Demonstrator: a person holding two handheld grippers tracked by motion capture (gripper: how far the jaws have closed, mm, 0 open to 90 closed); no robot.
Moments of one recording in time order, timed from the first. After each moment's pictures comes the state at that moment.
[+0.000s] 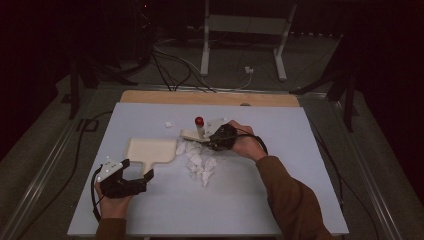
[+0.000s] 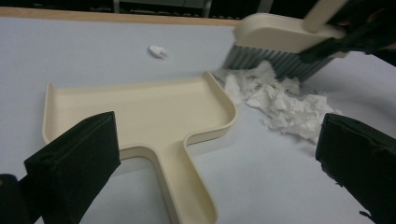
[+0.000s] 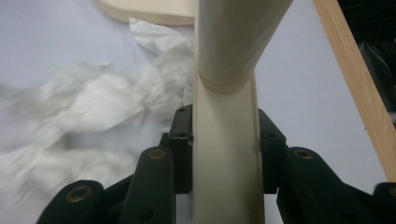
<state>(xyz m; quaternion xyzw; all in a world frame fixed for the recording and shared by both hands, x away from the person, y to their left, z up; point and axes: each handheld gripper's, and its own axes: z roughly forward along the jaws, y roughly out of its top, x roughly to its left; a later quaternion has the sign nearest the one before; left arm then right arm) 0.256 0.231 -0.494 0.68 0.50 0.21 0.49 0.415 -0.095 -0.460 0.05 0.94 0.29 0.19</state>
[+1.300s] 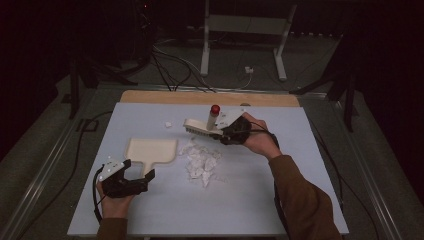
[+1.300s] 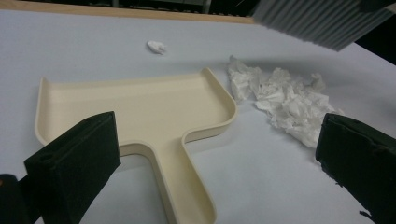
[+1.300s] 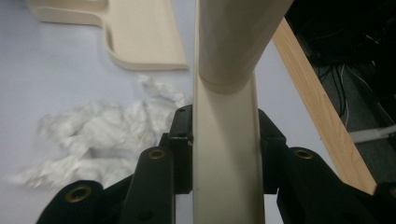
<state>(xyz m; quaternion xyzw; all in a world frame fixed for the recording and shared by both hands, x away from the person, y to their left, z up) 0.258 0.229 -0.496 0.68 0.50 0.20 0.49 0.403 -0.120 -0.409 0.07 0.91 0.35 0.19</state>
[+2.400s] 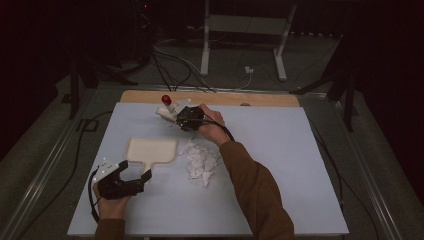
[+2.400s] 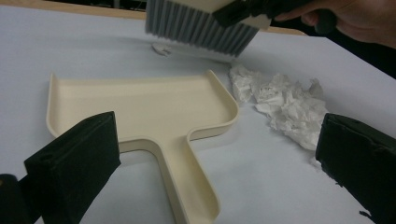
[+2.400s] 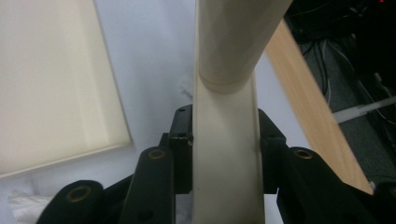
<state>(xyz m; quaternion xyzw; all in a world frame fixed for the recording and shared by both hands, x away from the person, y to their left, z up) 0.253 0.239 -0.497 0.67 0.51 0.20 0.50 0.474 0.008 -0.459 0.11 0.92 0.29 0.23</state>
